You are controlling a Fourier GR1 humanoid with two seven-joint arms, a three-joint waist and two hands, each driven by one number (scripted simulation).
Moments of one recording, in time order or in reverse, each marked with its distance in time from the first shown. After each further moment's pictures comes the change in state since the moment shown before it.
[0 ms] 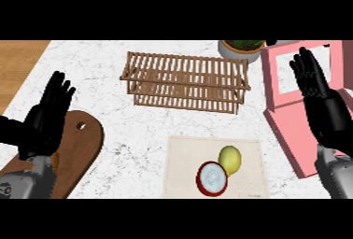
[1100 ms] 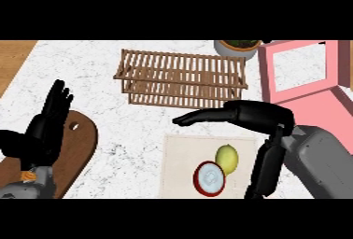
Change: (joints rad) left arm 0.070 0.001 -0.031 -0.023 -0.094 0.010 -0.055; right arm -0.325 -0.020 0.321 0.019 -0.366 0.803 0.286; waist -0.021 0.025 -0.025
